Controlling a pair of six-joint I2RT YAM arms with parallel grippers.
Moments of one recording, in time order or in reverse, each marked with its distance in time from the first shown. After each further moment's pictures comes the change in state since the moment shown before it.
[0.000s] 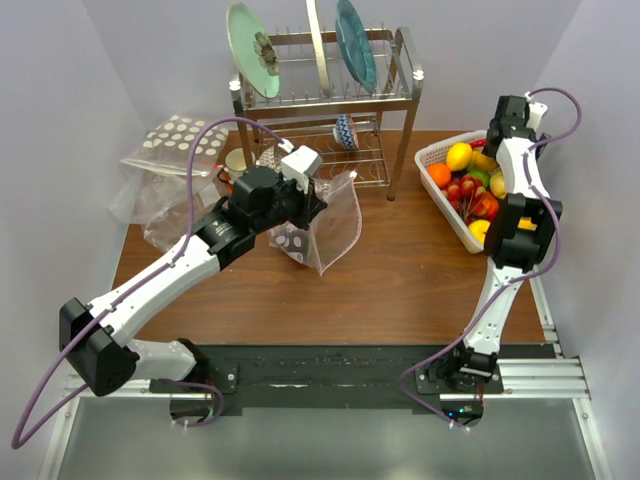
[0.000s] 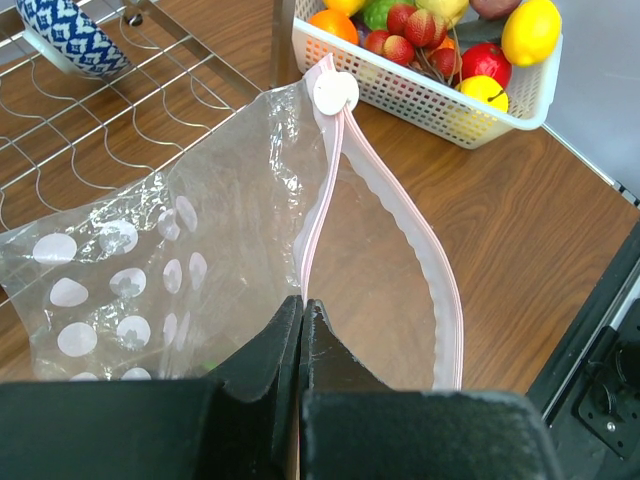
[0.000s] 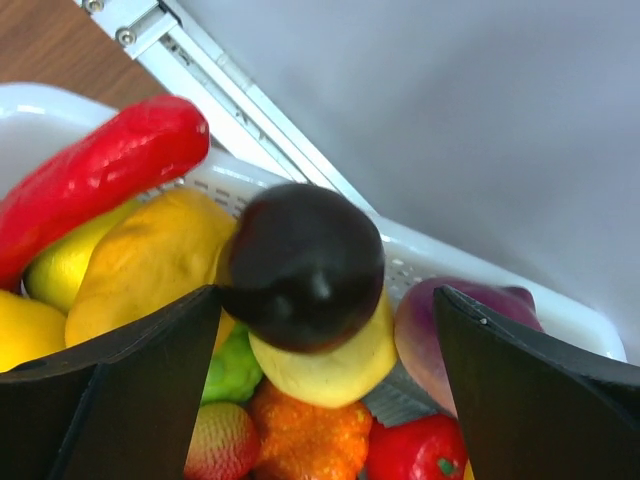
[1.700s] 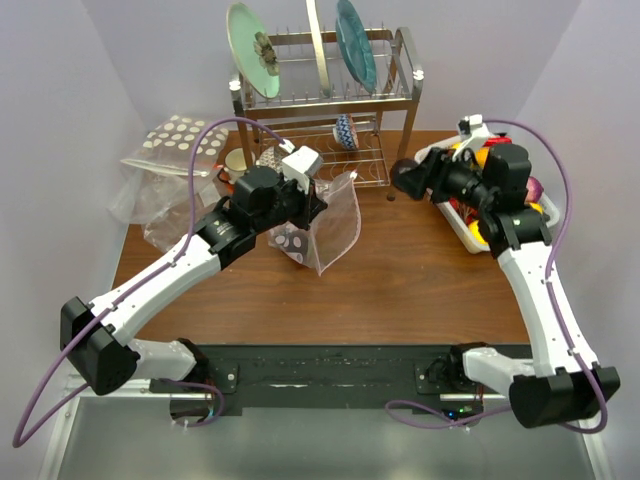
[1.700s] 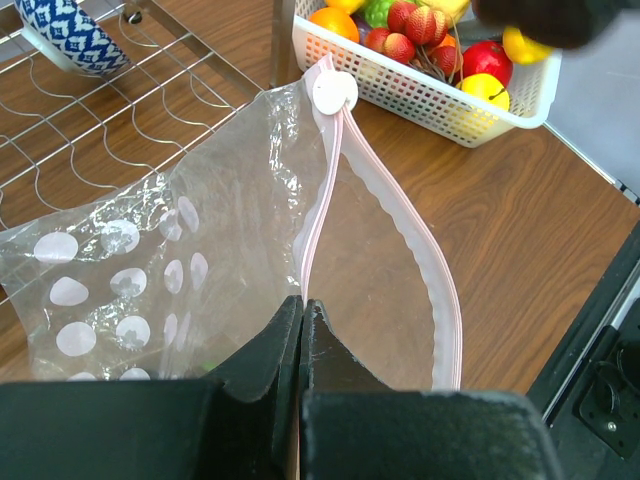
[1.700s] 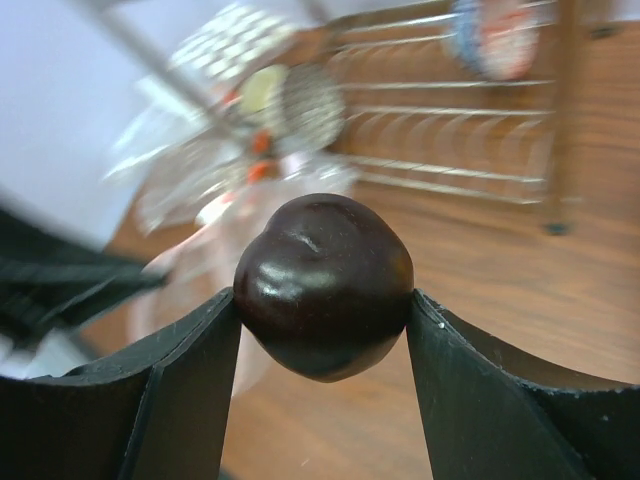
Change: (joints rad) left arm 0.000 0.005 0.000 0.000 0.000 0.000; right arm 0.330 -1.093 -0.815 0.215 -1.093 0.105
